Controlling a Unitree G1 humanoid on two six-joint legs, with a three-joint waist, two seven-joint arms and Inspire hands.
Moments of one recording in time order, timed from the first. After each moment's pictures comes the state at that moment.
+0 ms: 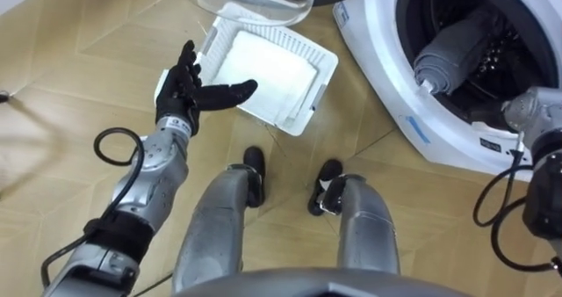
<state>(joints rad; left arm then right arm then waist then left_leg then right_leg) -0.13 0.26 -0.27 0.43 -0.54 -0.03 0.18 -0.62 -0.52 -0.26 1.24 1.62 0.04 -0.58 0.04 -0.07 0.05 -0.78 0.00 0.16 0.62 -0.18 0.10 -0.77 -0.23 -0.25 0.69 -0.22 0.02</state>
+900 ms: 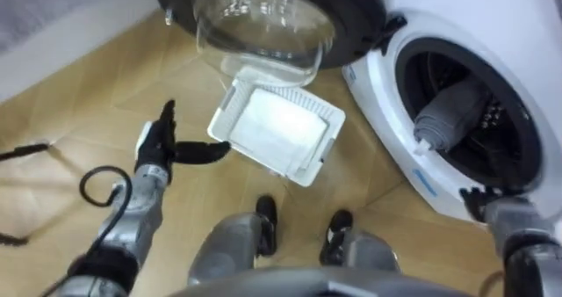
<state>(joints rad) 0.05 0.26 -0.11 0.71 -0.25 -0.05 0.07 -0.11 -0.38 -0.17 1.22 1.33 -0.03 -0.14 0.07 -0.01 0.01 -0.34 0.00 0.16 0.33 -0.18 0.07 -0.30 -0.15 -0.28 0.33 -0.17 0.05</state>
